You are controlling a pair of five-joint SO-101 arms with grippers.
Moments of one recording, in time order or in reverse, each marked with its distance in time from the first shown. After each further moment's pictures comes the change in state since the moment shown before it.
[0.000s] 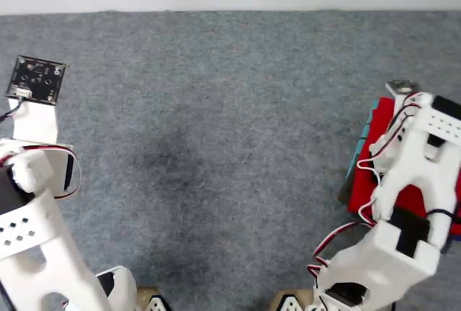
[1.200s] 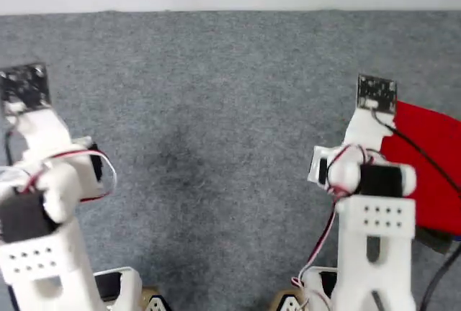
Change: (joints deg) left arm 11.9 -12.3 13.0 -10.2 30.0; right arm -24.4 -56.3 37.0 -9.8 -38.0
